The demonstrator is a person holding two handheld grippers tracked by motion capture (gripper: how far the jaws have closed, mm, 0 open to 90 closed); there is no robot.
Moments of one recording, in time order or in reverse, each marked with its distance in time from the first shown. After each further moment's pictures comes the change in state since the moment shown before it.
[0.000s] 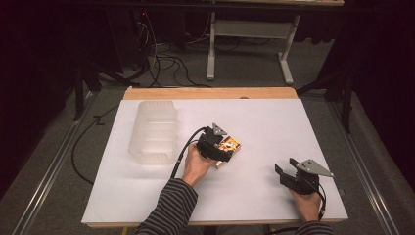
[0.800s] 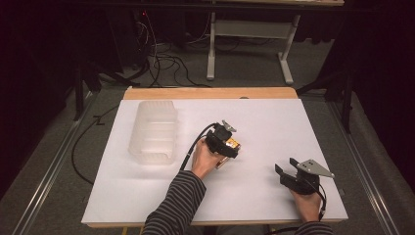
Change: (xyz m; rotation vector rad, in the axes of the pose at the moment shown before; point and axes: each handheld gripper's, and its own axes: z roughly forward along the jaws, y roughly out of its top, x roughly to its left) left arm -0.004 0.020 0.033 0.064 0.034 0.047; right arm -0.001 0.000 -0.001 -0.010 0.004 0.003
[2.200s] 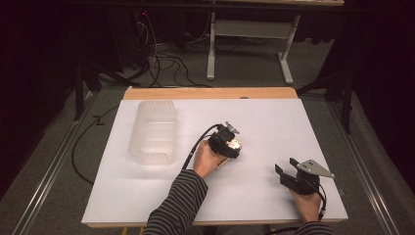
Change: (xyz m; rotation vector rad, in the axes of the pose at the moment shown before) left arm -0.005 0.002 0.001 0.011 -0.036 0.034; right arm 0.000 0.000 0.000 -0.003 -0.002 -0.005
